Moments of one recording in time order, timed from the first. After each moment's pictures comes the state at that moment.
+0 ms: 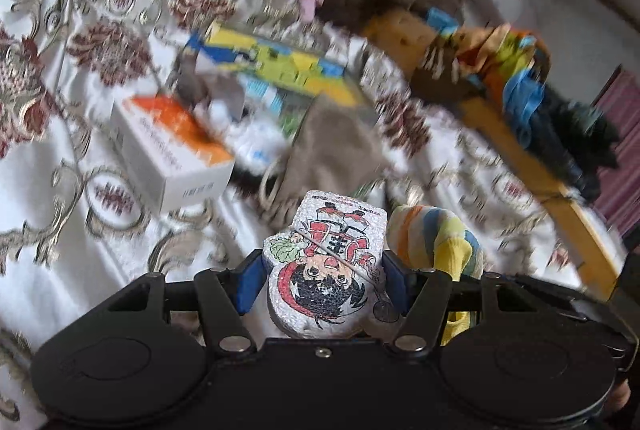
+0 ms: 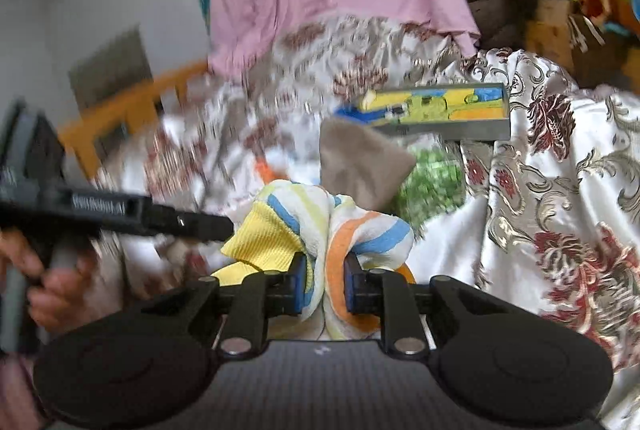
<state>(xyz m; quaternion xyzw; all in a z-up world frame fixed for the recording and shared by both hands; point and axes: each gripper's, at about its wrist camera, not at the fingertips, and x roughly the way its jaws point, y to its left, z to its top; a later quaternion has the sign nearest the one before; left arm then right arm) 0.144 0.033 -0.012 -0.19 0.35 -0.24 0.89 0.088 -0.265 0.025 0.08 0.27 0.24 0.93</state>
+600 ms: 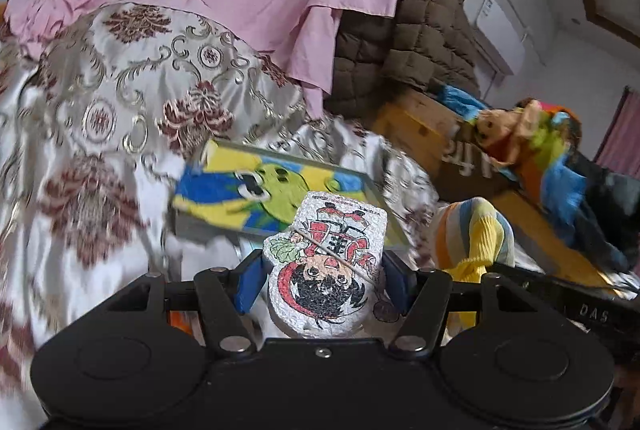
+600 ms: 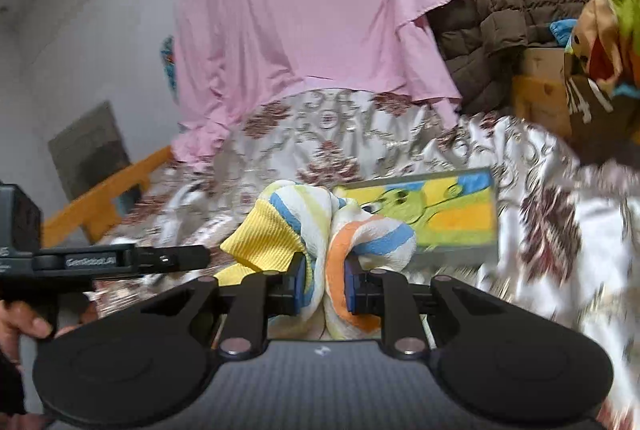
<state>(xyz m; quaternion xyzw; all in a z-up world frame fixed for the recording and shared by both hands) 0.295 0.023 0.047 -0.15 0.25 -0.20 0.94 0.267 -0.282 0.079 0.09 0.23 0.18 0.95</state>
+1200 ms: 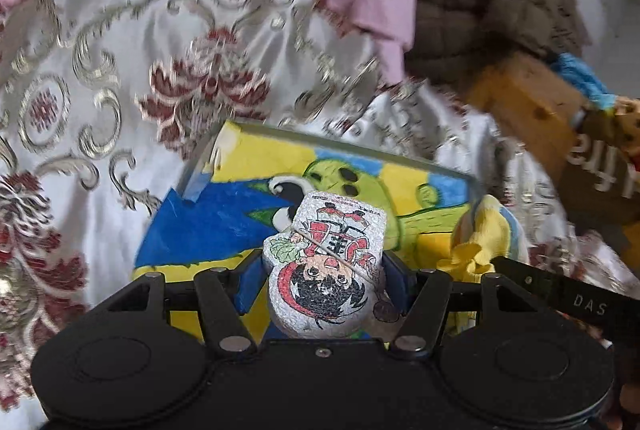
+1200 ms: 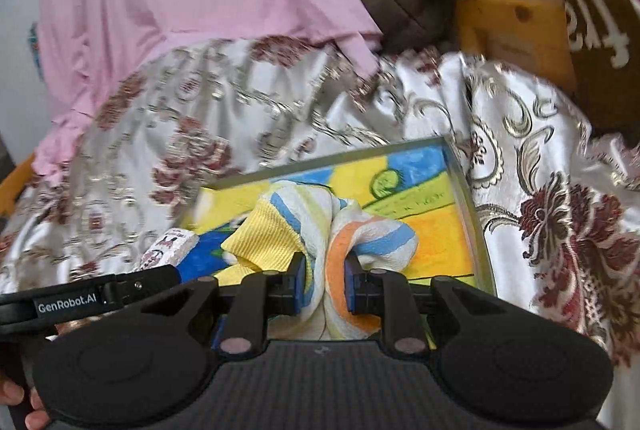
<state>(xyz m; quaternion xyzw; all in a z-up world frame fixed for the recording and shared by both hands) 0.525 -0.035 -0.016 -0.13 0.35 -0.12 0.92 0.497 -0.289 -0.004 0.13 0.33 0.06 0.93</state>
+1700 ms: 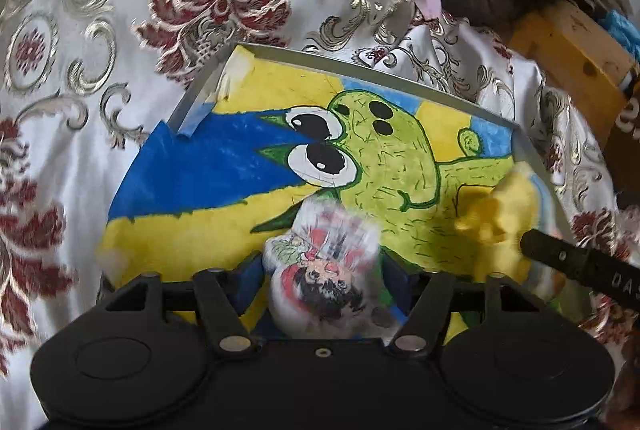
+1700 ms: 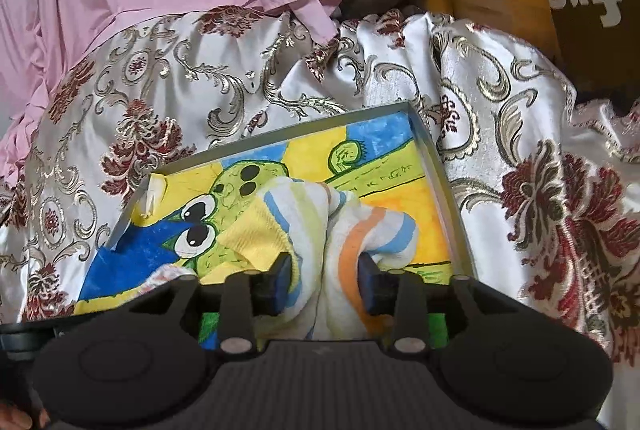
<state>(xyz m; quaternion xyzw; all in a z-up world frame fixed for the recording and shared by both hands) 0.549 -0.046 -0.048 -0.13 0.43 -0.10 0.89 0.504 -0.292 -0.012 0.13 0.37 0.03 0.92</state>
